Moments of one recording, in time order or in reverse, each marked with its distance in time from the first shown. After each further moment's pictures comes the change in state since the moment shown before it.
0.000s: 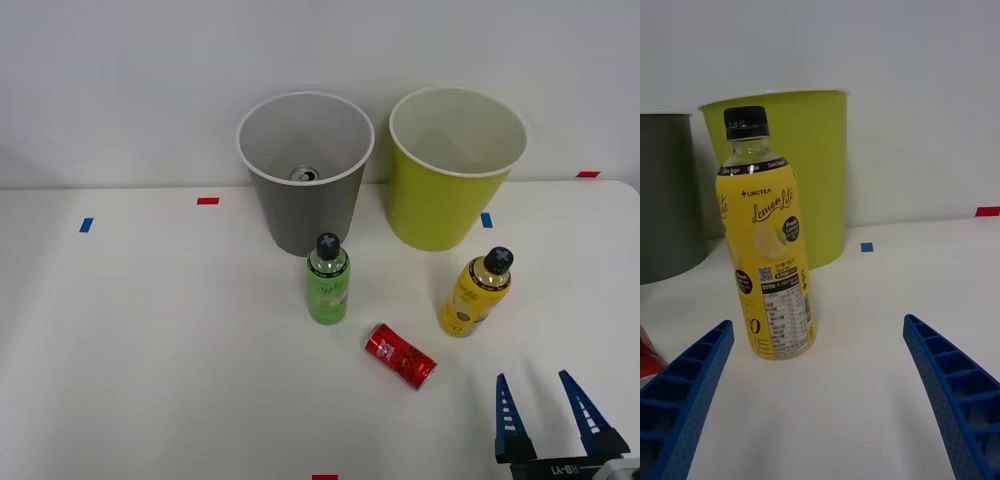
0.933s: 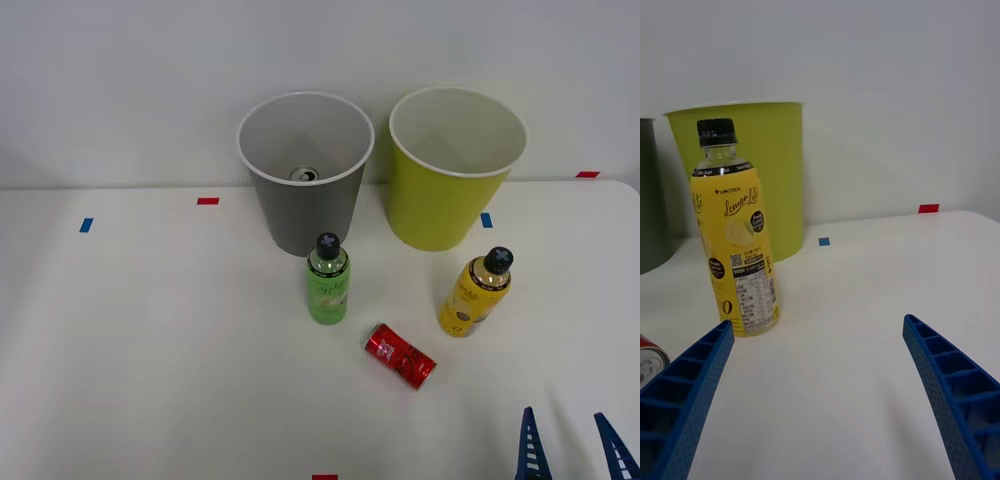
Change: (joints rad) arm 0.136 0.000 0.080 -0.009 -0.218 -0.045 0.204
